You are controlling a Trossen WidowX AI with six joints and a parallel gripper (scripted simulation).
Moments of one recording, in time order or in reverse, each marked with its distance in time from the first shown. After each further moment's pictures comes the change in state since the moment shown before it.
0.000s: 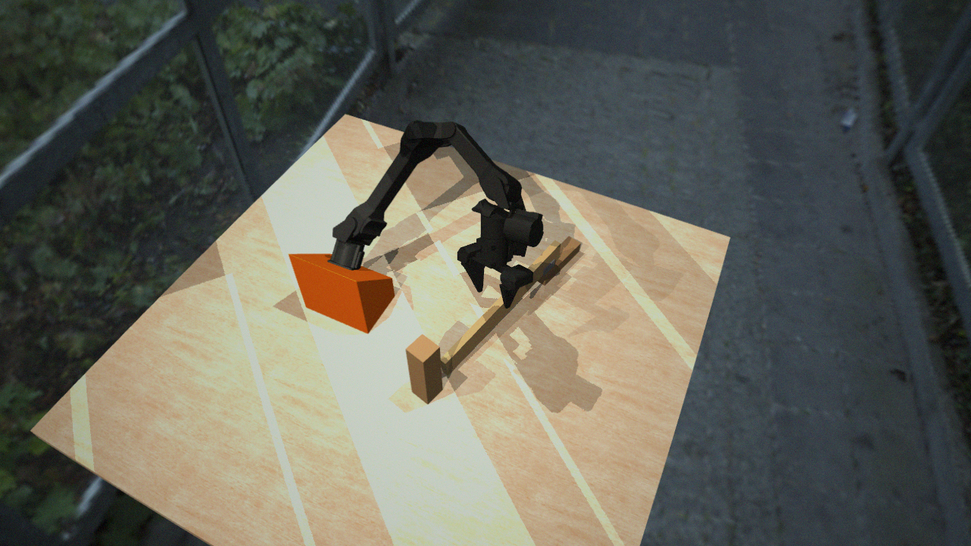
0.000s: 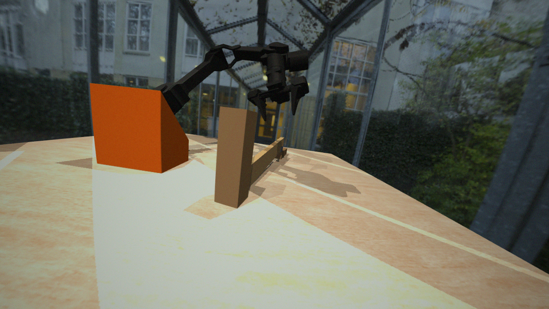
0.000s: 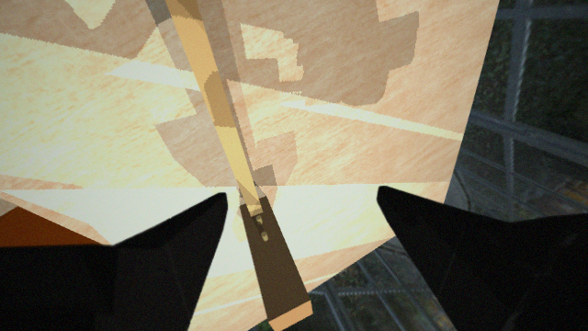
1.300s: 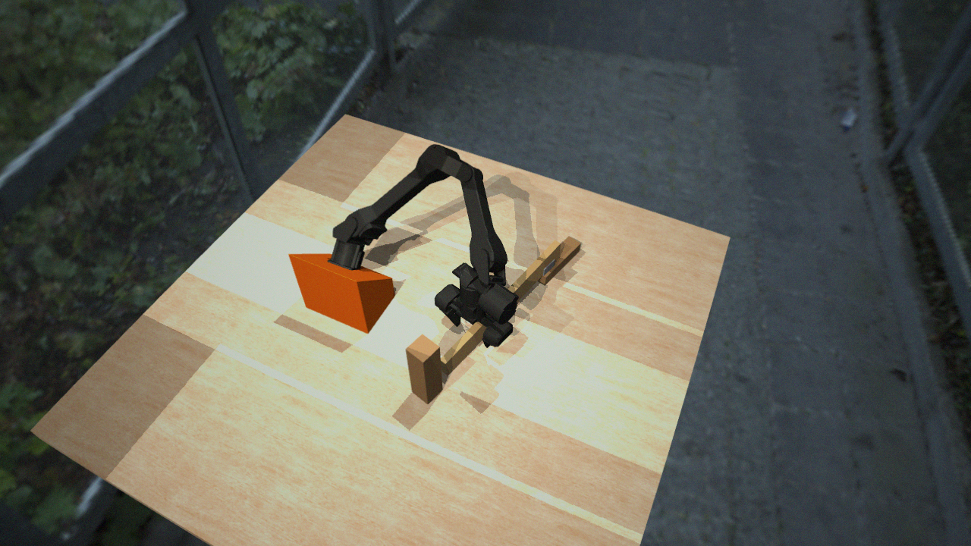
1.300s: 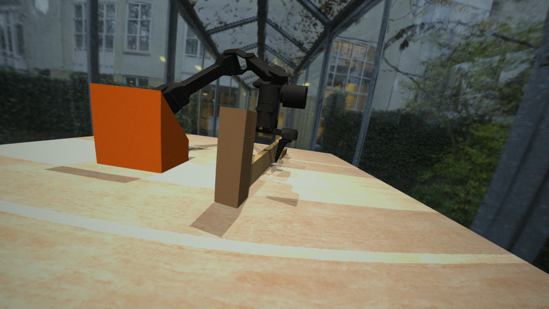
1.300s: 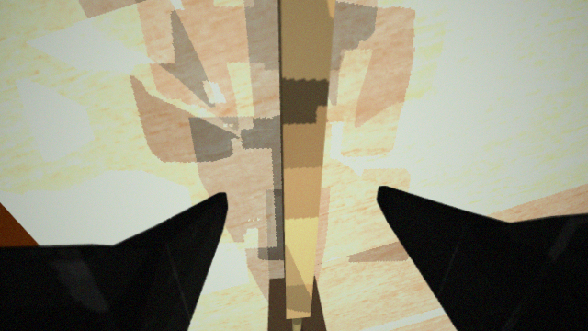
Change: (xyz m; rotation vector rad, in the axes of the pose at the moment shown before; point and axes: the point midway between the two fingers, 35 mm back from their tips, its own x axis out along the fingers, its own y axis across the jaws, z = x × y) arm 0.123 0.051 -0.018 -0.180 -0.270 0.285
